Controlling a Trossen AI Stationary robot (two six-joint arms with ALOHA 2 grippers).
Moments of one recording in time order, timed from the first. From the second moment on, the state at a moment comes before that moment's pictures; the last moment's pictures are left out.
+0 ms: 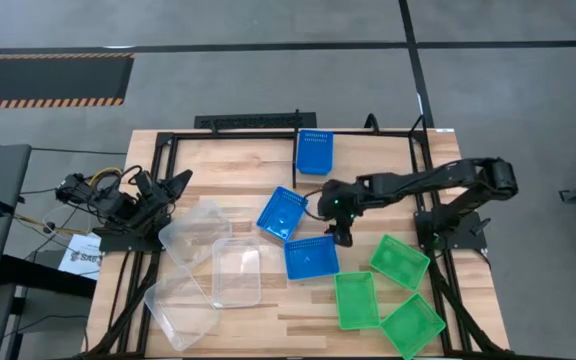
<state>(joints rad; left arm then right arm) -0.46 0.01 0.11 0.28 -1.16 -0.79 -0.05 1.52 0.97 -0.47 -0.20 0.02</state>
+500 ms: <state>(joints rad) -0.46 0.01 0.11 0.27 -1.14 -0.83 0.01 1.68 0.97 -0.37 -0.24 0.03</state>
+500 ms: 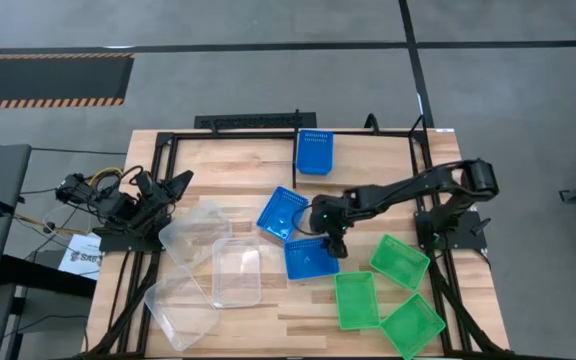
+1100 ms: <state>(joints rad) -0.46 0.01 0.11 0.27 -1.13 -0.84 0.00 1.61 0.97 -0.54 -0.25 0.13</state>
